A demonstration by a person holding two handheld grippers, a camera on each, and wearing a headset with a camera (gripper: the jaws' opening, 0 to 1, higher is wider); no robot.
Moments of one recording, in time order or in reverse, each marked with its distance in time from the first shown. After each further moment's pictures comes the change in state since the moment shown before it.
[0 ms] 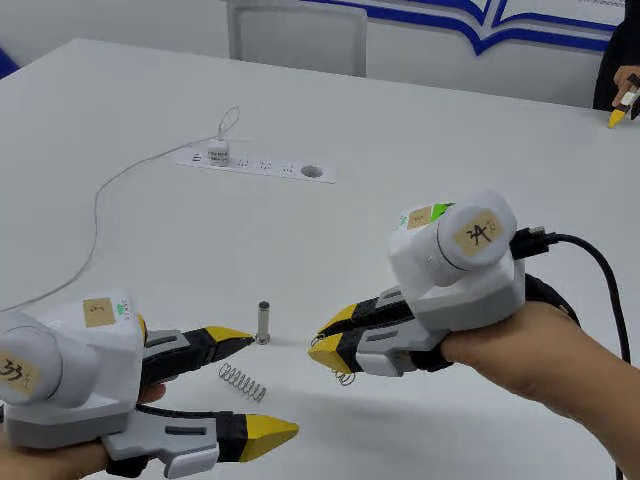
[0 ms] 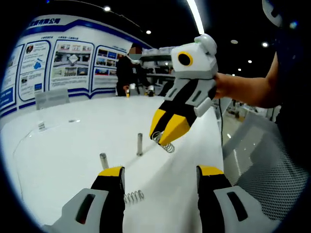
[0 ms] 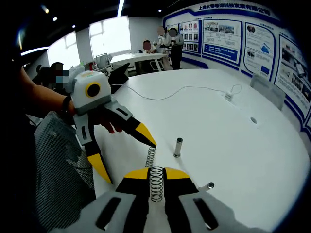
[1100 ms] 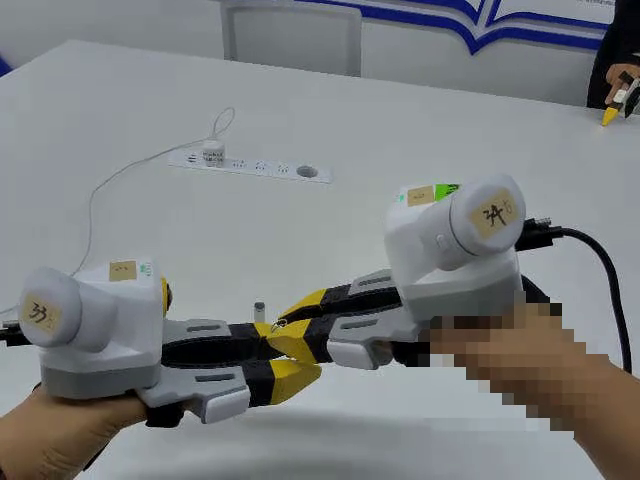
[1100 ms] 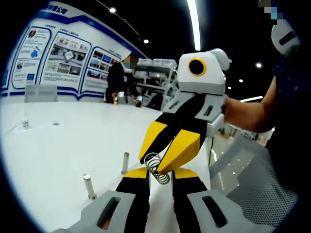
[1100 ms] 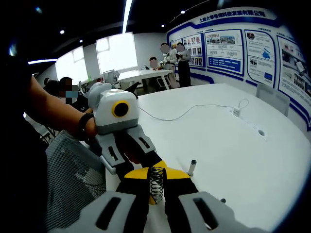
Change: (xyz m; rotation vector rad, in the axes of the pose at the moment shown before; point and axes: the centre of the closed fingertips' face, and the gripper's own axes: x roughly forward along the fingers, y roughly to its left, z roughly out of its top) left arm 0.017 -0.013 0.033 -0.094 -0.099 -0.143; right arm -0.001 0.024 0.034 0.009 -0.141 0.066
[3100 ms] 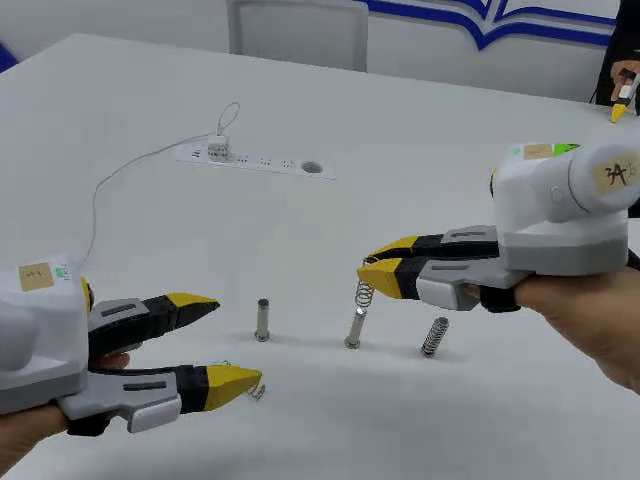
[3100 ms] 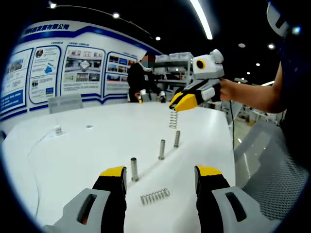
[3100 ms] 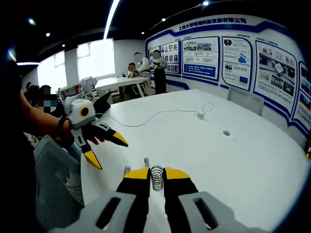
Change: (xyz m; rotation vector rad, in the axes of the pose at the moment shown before) left arm -0.057 0.044 -0.010 0.112 0.050 0.249; right arm -0.058 -0.077 0.002 0.032 -0.067 -0.221
